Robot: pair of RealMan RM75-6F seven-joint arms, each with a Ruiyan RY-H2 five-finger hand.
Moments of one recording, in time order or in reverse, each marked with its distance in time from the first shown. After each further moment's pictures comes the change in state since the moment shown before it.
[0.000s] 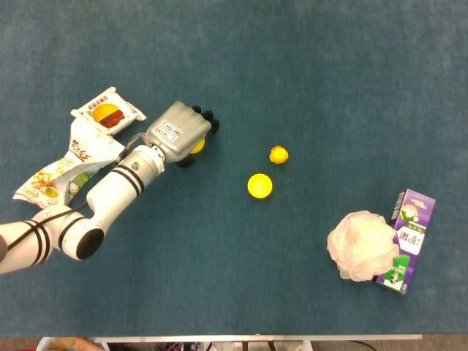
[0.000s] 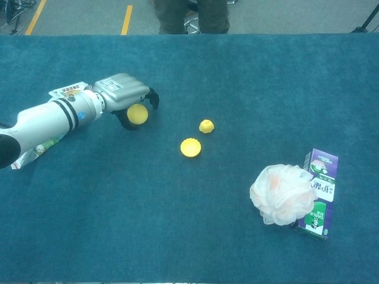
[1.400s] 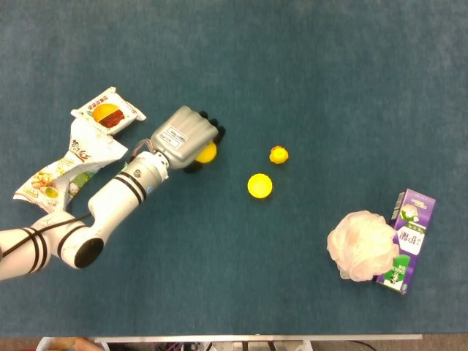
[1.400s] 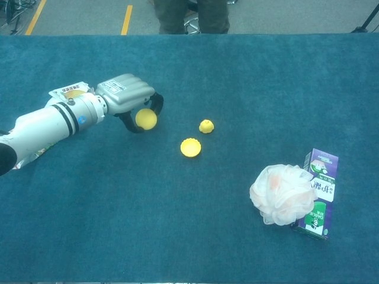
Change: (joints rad) left arm 0.033 0.011 -0.023 -0.076 0.071 0.036 -0.012; right arm -0.002 -0.009 0.001 0.017 -0.007 0.005 0.026
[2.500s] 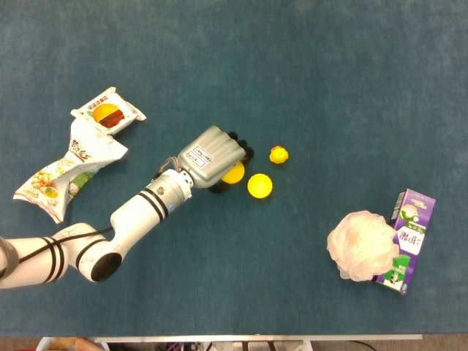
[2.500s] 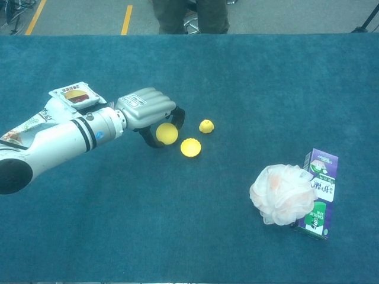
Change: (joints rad) left arm 0.000 -0.075 -0.004 -0.031 0.033 0.016 -0.004; right arm -0.020 0.024 0.005 -0.025 0.001 0.023 0.004
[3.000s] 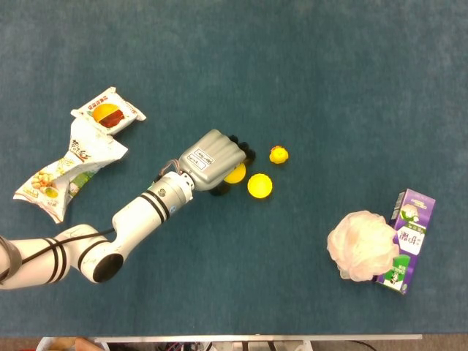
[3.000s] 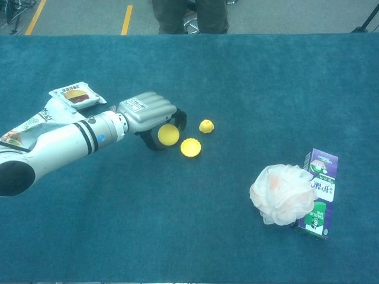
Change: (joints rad) left arm 0.001 -0.014 0.004 0.011 -0.004 -0.017 -0.006; right arm -0.003 0.002 0.002 0.002 -0.001 0.005 0.007
